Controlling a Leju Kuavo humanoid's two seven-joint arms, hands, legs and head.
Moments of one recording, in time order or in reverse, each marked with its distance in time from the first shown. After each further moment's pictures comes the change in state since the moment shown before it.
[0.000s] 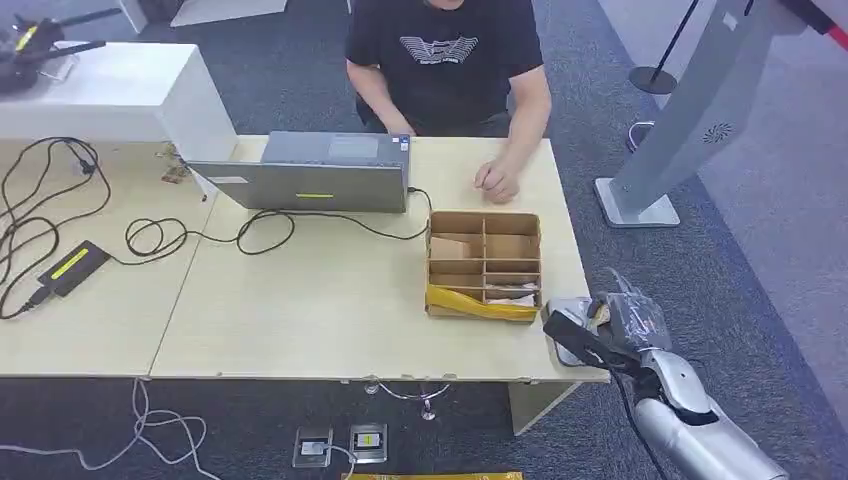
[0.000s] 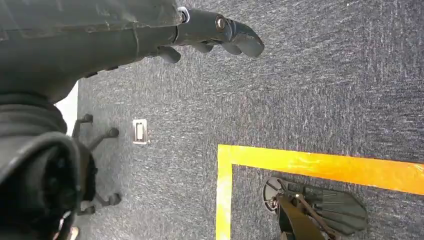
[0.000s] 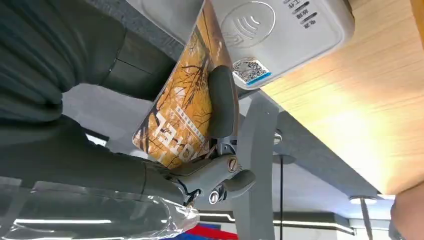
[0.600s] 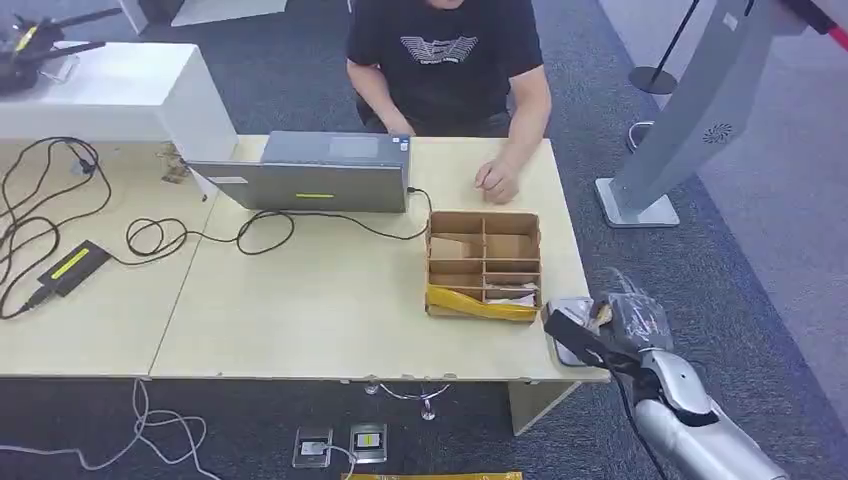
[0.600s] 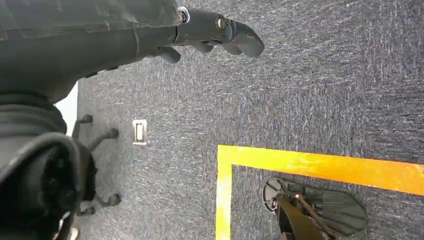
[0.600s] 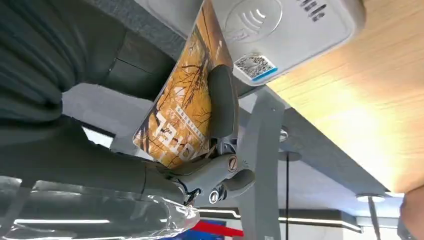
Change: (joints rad) left arm 0.000 0.000 0.000 0.000 -0.001 -0.001 0.000; right arm 0.002 -0.006 -0.007 -0.019 0.036 -0.013 0.034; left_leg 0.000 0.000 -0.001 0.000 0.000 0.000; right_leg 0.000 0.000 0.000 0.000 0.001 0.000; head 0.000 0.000
